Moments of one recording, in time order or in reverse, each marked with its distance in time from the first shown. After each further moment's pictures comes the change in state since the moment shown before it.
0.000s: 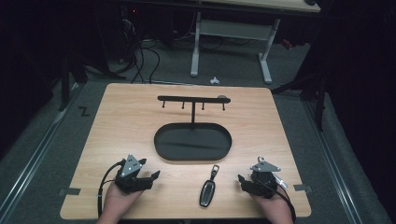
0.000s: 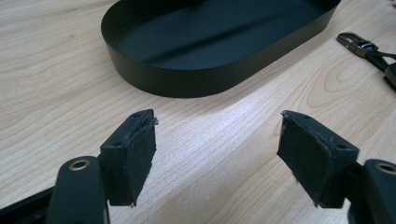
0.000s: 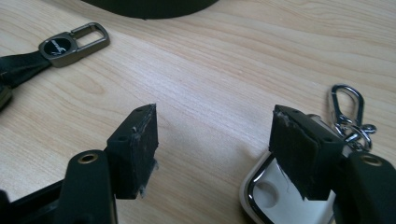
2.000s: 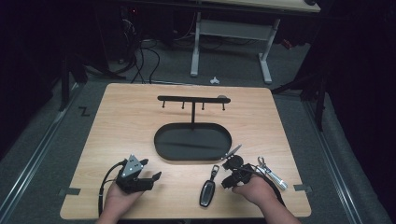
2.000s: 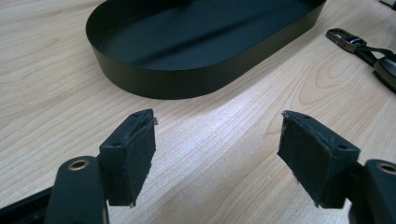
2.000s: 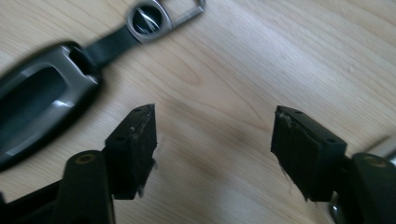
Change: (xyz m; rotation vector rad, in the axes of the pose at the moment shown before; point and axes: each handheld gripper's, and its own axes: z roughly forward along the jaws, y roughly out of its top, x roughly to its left) left arm 0.001 -0.001 0.004 -0.007 -0.040 0.019; right arm 0.053 0.075 0.020 0.530 0.065 -0.110
